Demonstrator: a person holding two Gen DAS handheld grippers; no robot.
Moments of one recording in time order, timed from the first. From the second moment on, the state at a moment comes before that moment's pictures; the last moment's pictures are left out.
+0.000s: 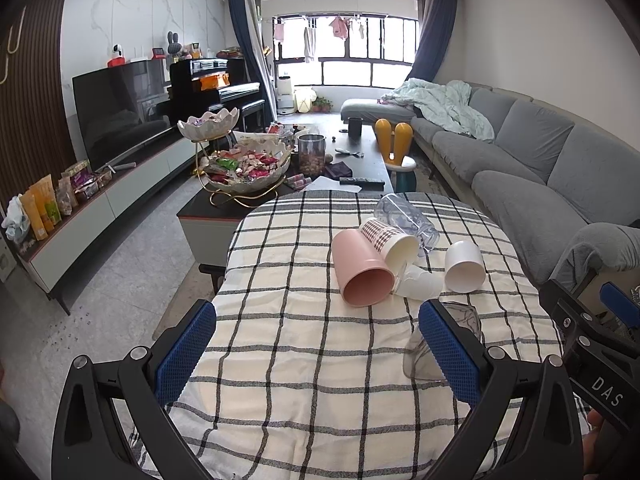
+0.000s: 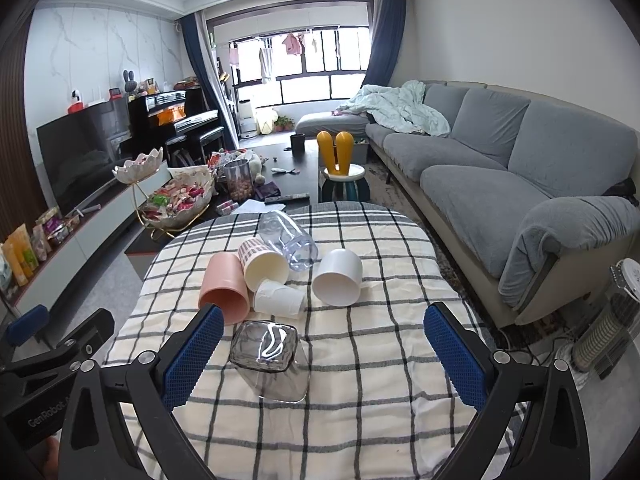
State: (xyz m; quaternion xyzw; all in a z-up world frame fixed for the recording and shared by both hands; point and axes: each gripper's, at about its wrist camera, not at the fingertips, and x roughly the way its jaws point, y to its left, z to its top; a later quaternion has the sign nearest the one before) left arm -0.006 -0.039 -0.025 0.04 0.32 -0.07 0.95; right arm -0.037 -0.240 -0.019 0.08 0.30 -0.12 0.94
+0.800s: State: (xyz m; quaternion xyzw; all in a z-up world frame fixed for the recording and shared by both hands) left arm -0.006 -0.038 -0.025 0.04 0.32 -0.07 0.95; right arm -0.036 -0.237 -0.015 0.08 0.30 -0.12 0.94
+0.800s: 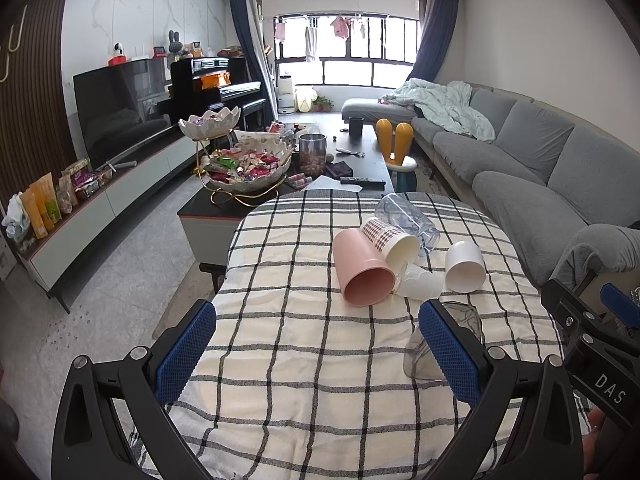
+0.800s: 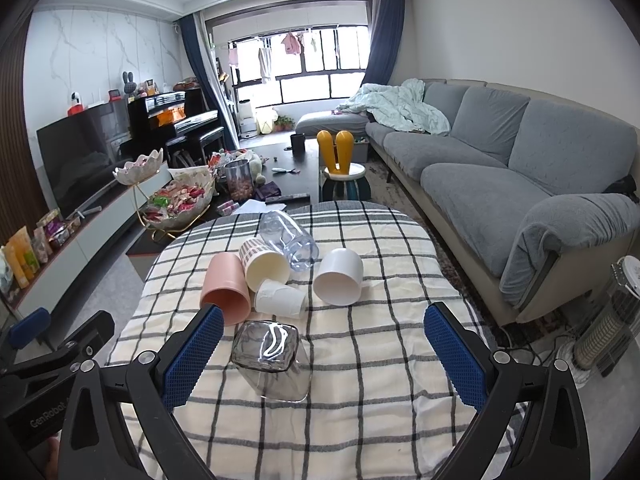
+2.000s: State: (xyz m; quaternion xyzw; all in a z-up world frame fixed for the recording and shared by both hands) left arm -0.004 -0.035 -0.026 0.03 0.32 -0.05 0.94; right arm -0.036 -0.238 -0.016 0.08 0.30 -0.12 0.94
